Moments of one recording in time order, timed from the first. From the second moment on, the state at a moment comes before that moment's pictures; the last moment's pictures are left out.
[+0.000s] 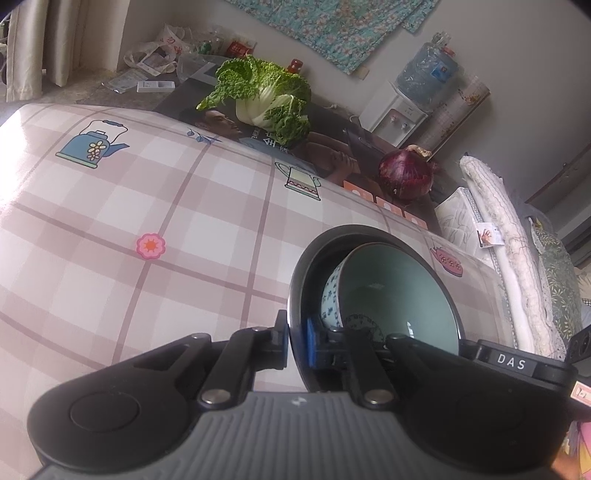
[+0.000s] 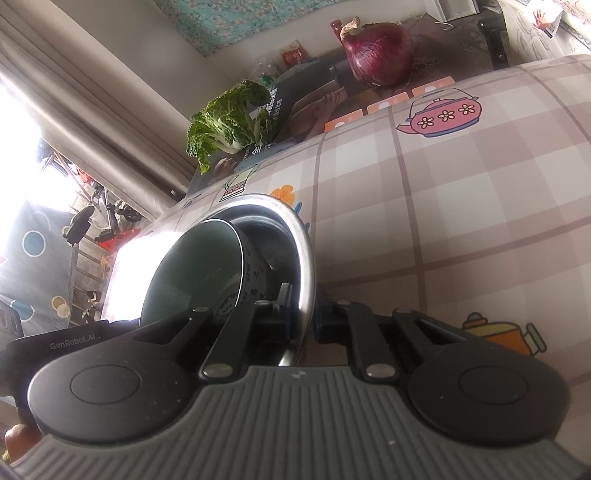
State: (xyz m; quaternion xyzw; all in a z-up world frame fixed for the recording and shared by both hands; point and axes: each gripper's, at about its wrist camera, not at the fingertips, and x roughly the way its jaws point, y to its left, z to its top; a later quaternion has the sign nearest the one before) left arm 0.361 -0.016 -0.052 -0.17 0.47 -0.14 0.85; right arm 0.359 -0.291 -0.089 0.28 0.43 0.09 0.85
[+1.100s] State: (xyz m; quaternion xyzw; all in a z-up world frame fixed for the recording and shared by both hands) left arm 0.216 0.006 0.042 -0.17 0.41 -0.15 0.88; right arm 0.209 -0.267 0.012 0.27 0.39 0.11 0.87
